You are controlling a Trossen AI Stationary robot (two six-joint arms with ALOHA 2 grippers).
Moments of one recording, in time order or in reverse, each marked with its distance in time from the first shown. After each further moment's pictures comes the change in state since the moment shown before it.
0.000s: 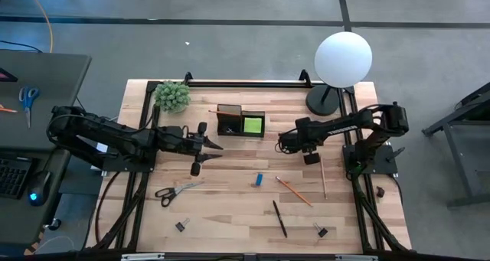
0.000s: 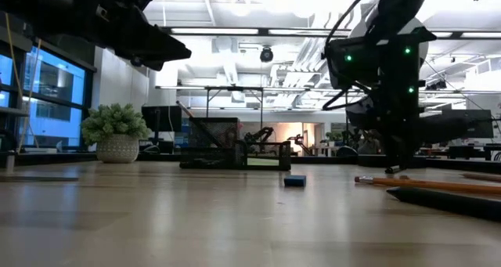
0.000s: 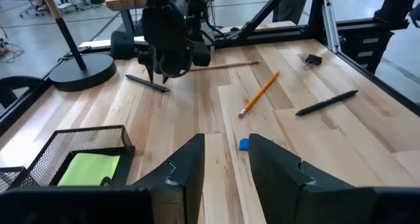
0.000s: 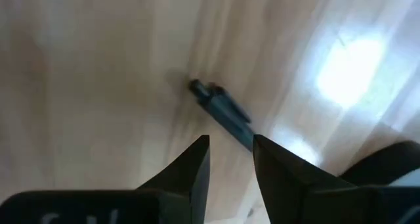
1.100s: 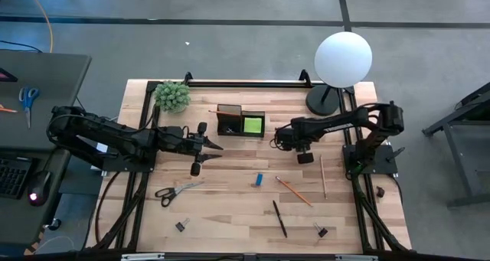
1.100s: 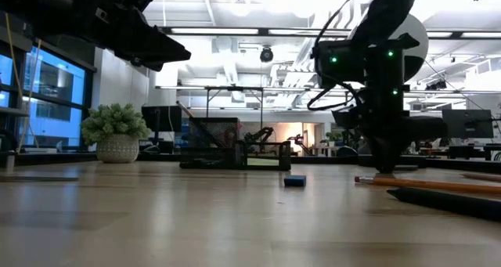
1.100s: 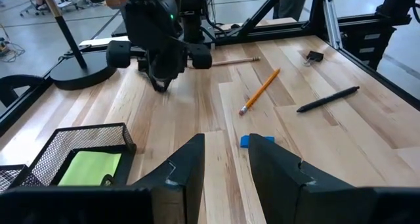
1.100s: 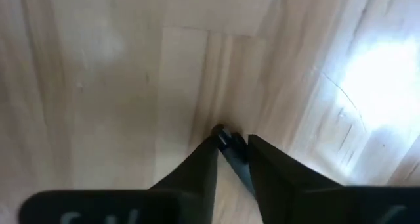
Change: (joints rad) left arm 0.000 0.000 0.000 -0.009 -0.003 0.008; right arm -0.033 0.090 0.048 0.124 -0.150 0.007
